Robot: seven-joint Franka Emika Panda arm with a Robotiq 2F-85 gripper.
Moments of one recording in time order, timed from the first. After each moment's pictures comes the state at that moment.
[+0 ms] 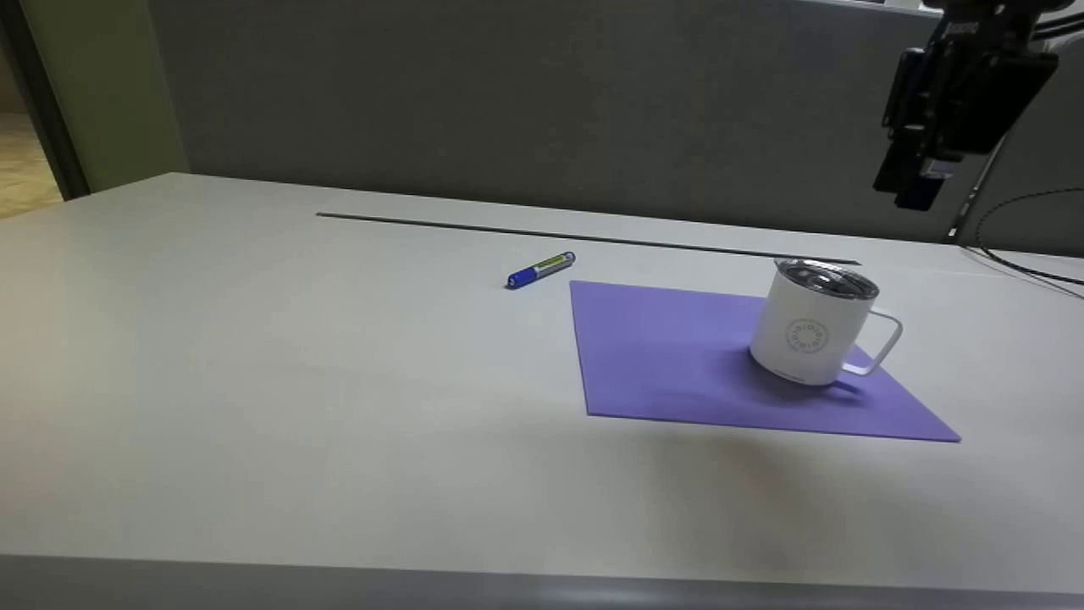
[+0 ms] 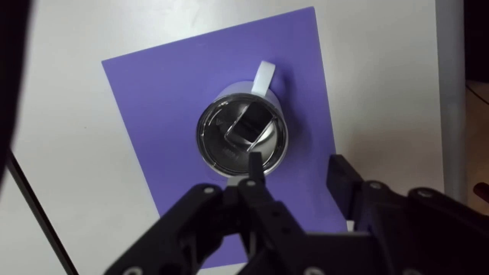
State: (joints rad) arm 0.02 -0.10 -0.16 -2.60 -0.05 2.58 -1.39
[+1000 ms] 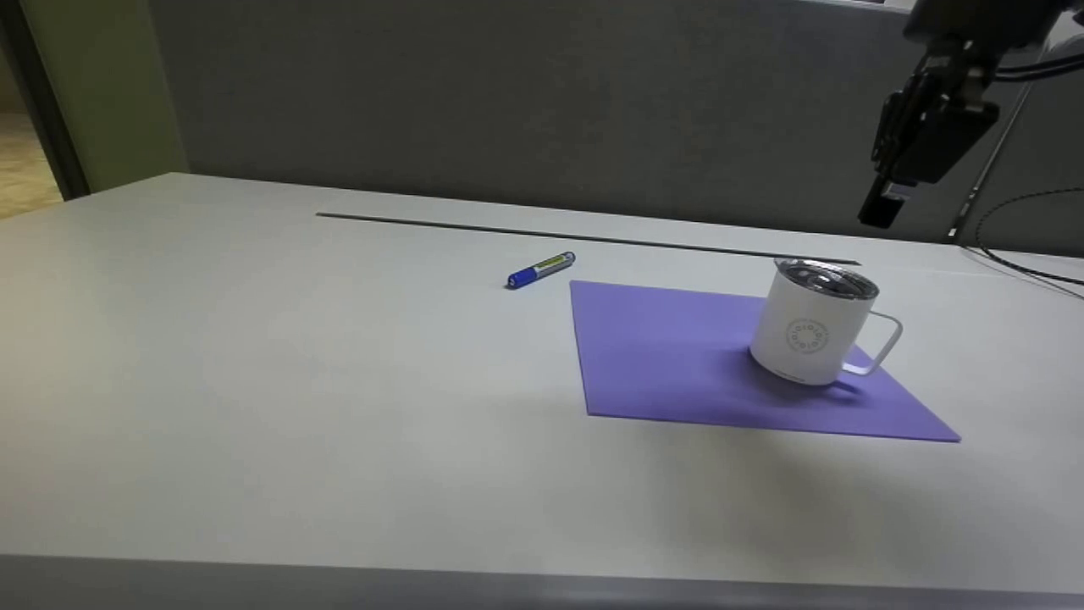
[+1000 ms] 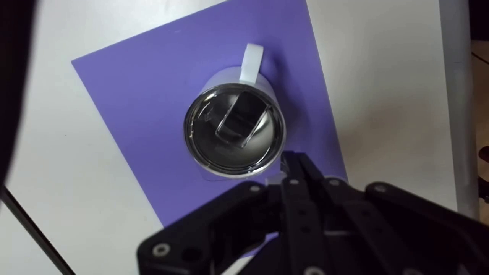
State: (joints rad) arm 0.00 -0.03 -0.13 -2.58 0.10 2.59 -1.42
